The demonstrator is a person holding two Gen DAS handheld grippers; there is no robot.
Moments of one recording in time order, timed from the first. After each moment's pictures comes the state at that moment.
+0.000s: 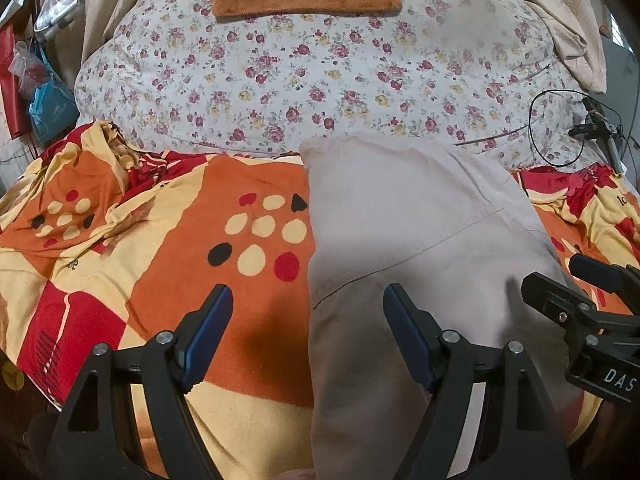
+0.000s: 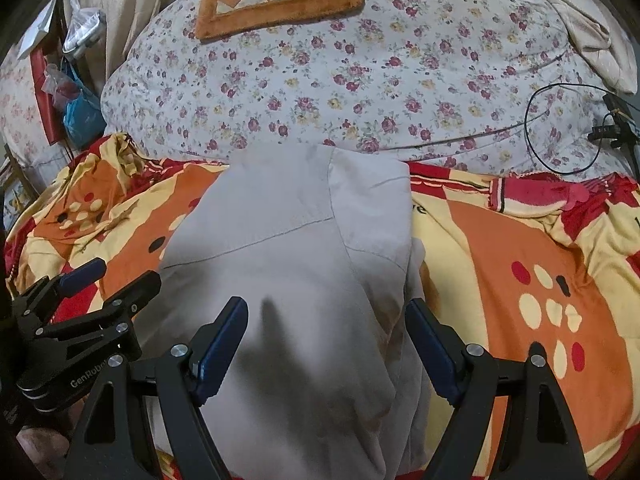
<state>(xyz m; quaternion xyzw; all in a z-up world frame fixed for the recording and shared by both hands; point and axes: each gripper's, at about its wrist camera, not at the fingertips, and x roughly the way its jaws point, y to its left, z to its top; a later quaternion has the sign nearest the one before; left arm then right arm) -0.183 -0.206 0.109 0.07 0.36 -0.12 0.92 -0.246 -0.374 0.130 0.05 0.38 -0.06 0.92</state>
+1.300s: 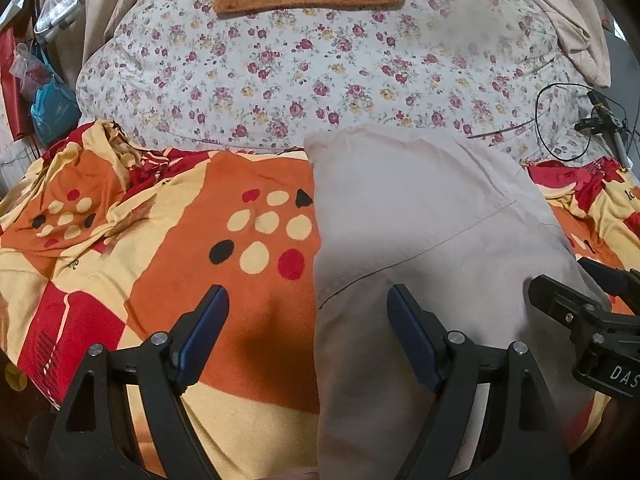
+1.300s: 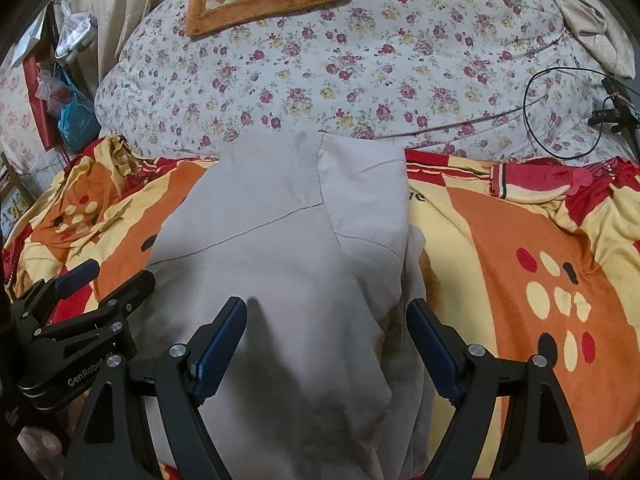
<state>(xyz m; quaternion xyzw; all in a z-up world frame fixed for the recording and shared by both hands) -0.180 -0.209 0.100 0.08 0.37 -0.11 0.92 -0.242 -0.385 0.118 0.06 0.39 -0.05 0.92</state>
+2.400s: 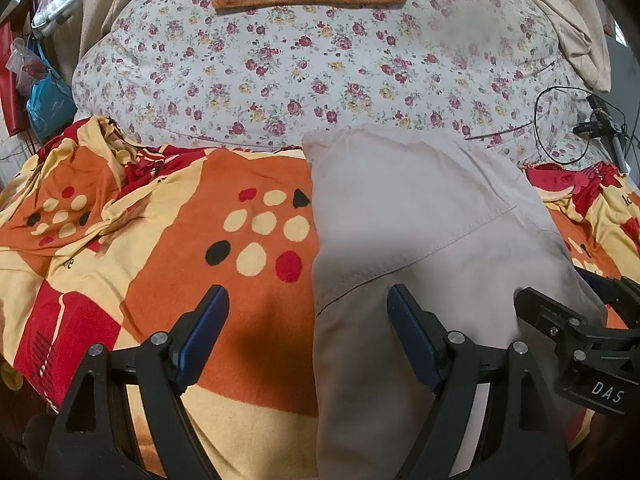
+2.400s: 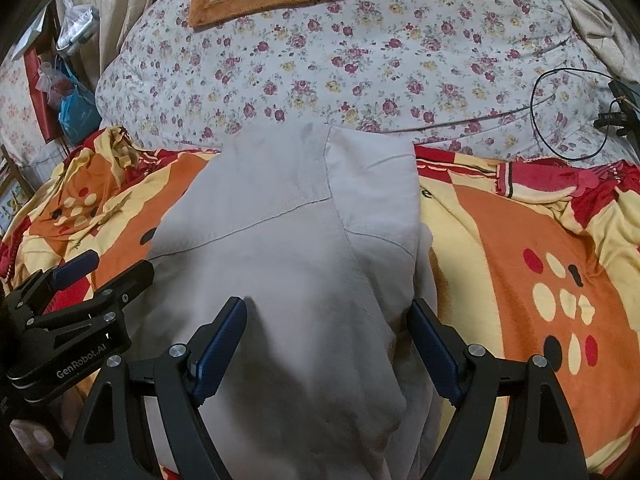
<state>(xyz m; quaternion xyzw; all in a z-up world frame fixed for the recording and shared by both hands) -0.174 -0.207 0.101 0.07 0.37 -0.12 0.92 -0.234 -0.382 0.113 0.06 0.40 -0.05 0.91</state>
